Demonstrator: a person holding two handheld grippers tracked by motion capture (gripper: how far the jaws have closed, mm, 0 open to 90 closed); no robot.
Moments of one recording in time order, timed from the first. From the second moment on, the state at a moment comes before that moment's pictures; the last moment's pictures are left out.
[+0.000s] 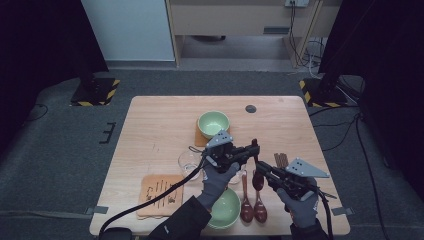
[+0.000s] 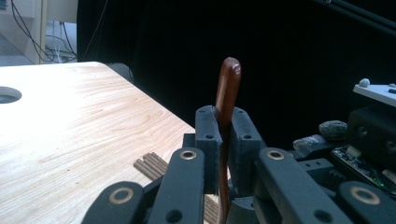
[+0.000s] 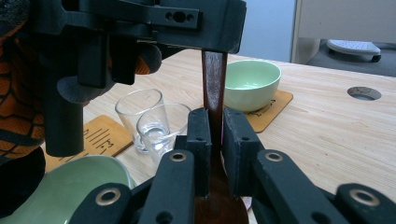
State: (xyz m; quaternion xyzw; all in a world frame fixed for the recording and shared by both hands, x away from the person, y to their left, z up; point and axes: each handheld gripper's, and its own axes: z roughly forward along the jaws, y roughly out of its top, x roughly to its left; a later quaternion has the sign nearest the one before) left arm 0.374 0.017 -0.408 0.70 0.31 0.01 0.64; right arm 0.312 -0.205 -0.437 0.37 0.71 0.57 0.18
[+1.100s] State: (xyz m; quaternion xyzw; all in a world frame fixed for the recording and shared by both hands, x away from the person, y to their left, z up) left arm 0.398 0.057 -0.369 0.68 0.32 0.10 0.65; right arm 0.354 -0.280 -0.494 0.53 0.68 0.41 0.29
